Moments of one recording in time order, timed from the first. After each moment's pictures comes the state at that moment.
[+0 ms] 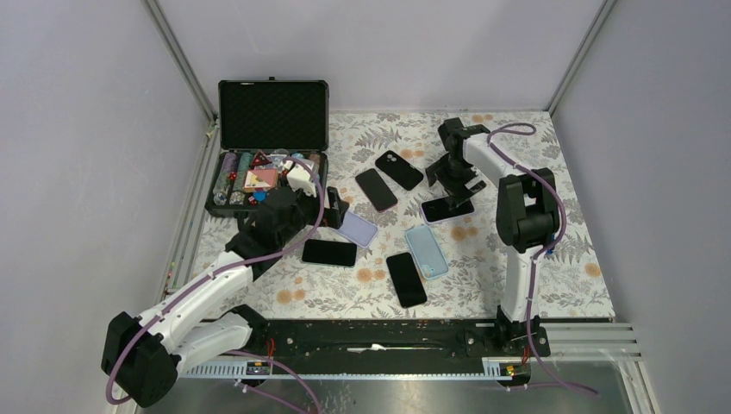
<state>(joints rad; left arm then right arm) -0.59 0.97 0.67 -0.02 -0.06 -0.27 0.26 2.08 1.67 -1.01 0.12 1.18</state>
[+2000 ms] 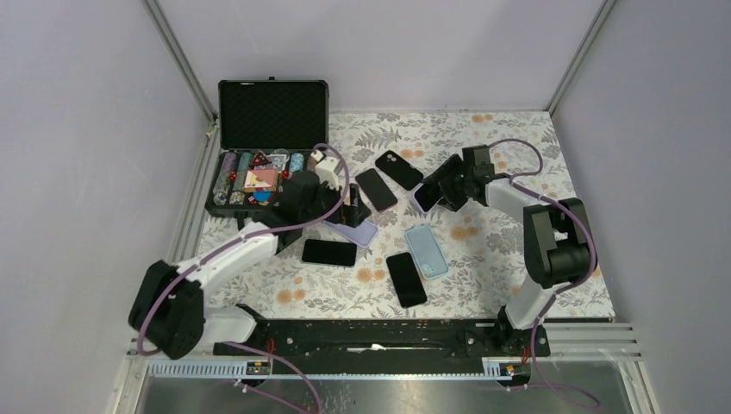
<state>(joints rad) -0.56 1.25 0.77 0.01 0.19 -0.33 0.20 1.74 1.02 -0.17 -0.20 1.06</state>
